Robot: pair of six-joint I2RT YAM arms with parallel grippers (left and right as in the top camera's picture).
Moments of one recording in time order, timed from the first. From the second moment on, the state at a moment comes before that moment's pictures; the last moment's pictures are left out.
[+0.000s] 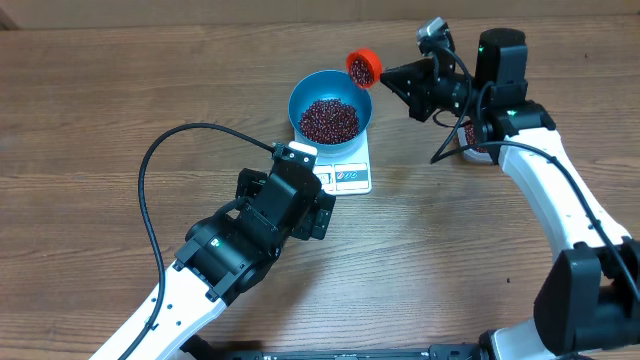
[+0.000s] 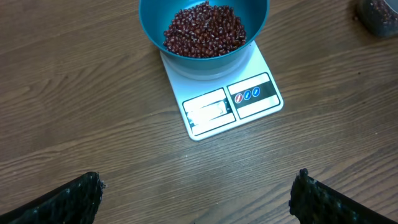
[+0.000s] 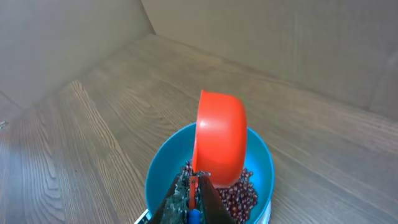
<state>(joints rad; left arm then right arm) -0.72 1.16 1.07 -0.79 -0.31 -0.30 0.11 1.70 1.30 -0.14 -0.81 -0.11</state>
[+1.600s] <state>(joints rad) -0.72 1.16 1.07 -0.79 -0.31 -0.30 0.11 1.71 1.30 -0.14 -0.80 -0.06</state>
